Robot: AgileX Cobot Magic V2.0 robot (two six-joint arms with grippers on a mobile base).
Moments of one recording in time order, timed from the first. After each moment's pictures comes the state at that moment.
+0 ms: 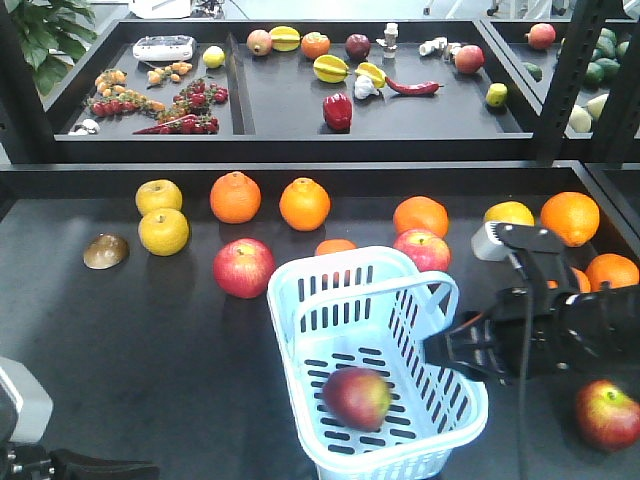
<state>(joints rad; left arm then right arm) -0.47 0.76 -0.34 -0.85 0.49 0.70 0.22 1.29 -0.72 0.75 0.63 -0.58</state>
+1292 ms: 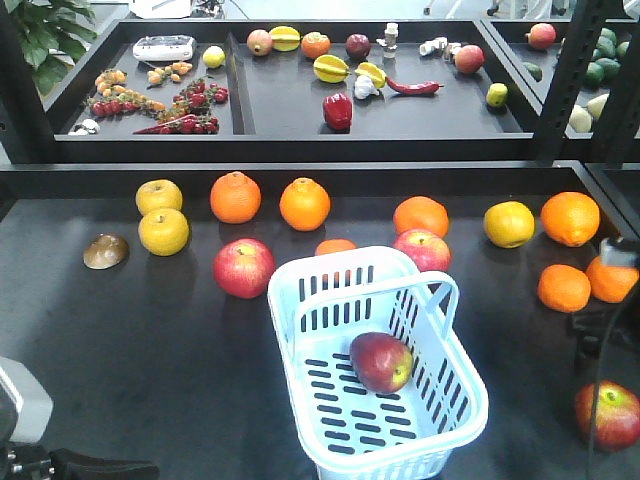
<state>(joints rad) -0.47 0.76 -0.34 -0.85 0.49 0.70 -0.17 1.71 -1.03 -0.07 0.91 0.03</state>
